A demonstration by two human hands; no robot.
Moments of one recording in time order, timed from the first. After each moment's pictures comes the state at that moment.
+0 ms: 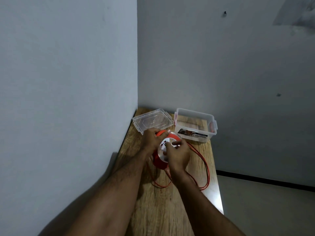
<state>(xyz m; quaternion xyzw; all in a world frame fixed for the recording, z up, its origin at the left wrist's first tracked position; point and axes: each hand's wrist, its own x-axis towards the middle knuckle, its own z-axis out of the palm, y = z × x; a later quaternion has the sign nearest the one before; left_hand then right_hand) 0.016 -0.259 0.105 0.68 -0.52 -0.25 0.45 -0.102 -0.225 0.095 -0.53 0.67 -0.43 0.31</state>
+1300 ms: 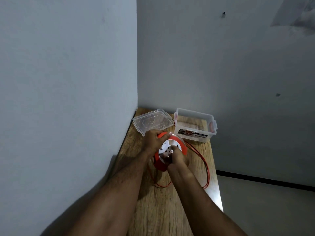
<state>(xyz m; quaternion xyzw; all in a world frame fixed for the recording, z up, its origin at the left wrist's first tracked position) 0.012 -0.259 0.098 0.67 -0.53 -0.26 0.45 -0.093 -0.236 0.102 -0.02 0.58 -0.47 0.67</state>
